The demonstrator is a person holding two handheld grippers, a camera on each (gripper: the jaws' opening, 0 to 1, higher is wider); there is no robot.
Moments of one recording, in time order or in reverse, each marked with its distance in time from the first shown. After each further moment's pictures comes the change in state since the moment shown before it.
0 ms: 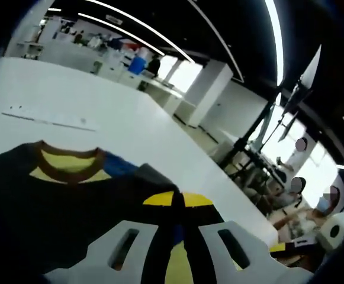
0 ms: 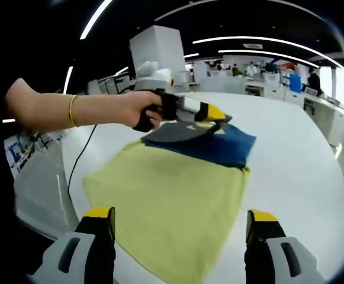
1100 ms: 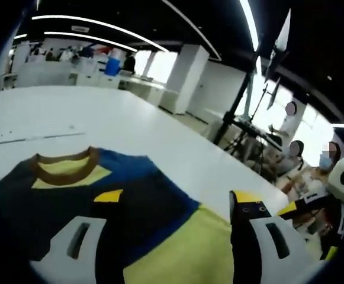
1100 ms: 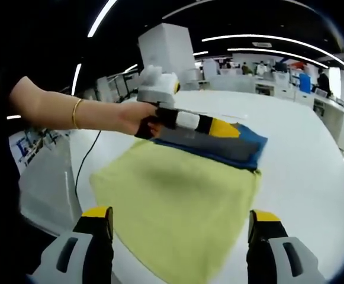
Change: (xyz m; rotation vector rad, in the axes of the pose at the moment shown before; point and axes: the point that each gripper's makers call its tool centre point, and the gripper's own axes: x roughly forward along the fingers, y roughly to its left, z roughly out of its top) left arm -0.025 -0.003 -0.023 0.235 0.050 -0.078; right arm 0.006 0.012 0.005 -0.054 0.026 0.081
